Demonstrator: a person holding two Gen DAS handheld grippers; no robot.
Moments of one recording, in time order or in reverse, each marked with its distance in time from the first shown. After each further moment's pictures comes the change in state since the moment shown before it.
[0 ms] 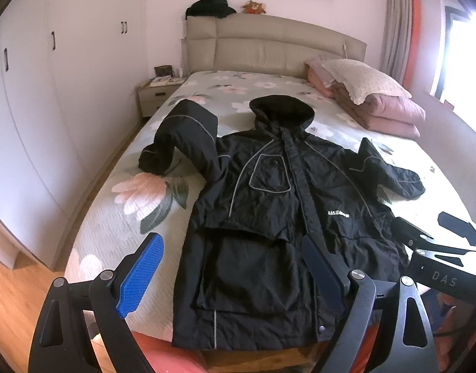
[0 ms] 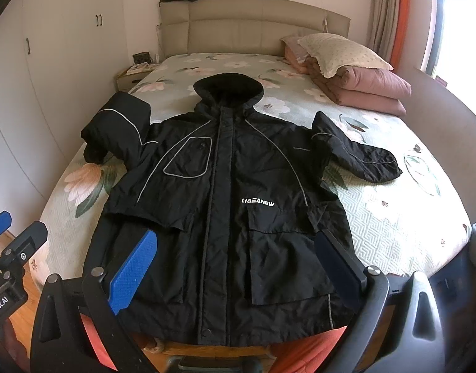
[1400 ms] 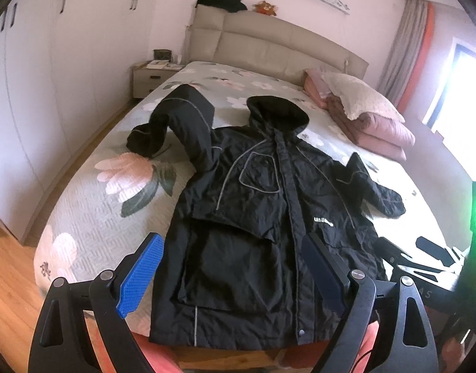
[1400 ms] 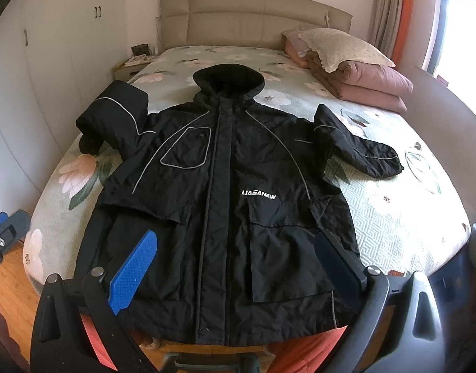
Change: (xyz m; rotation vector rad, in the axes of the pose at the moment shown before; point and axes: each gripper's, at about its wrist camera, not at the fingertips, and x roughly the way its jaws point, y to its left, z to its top) left arm 0.016 0.031 -0.018 -0.147 0.012 -0.118; right arm 0.017 0.004 -0.006 -0.011 0.028 -0.014
